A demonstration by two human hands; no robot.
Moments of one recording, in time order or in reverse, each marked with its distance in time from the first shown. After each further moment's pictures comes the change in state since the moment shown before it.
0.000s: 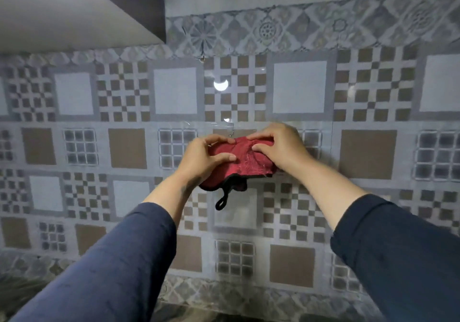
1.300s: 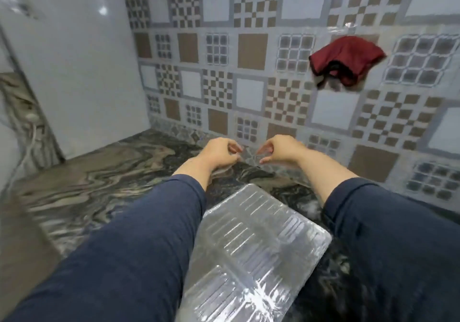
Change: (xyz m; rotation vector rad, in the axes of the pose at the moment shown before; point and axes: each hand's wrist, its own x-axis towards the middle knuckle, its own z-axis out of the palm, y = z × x) left_hand -0.284 -0.013 -0.121 0.587 -0.184 -0.586; right_hand -0.195 -0.159 0.107 -0.149 -0.896 -0.046
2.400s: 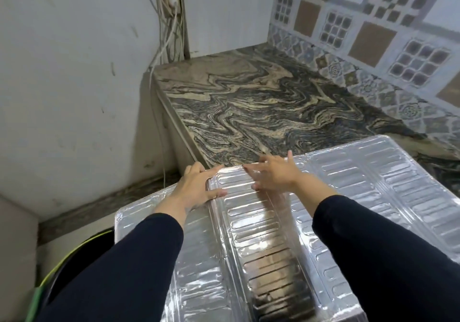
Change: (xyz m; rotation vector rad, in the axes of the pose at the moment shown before) left_hand -0.291 -0.307 0.056 0.064 0.064 -0.573; right_hand 0.003 -0.213 0.300 -0.213 -0.408 -0.576
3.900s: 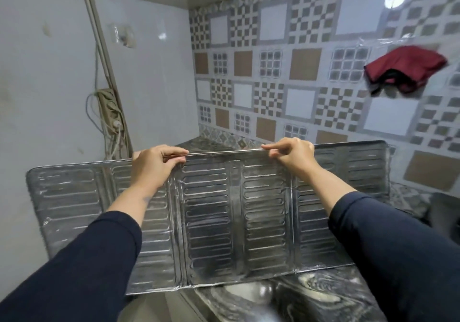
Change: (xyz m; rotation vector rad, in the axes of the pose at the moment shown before) left_hand 0.013 0.165 -0.185 -0.190 0.654 0.405; right_hand -0.169 0.083 -0.177 0.490 0.977 0.286
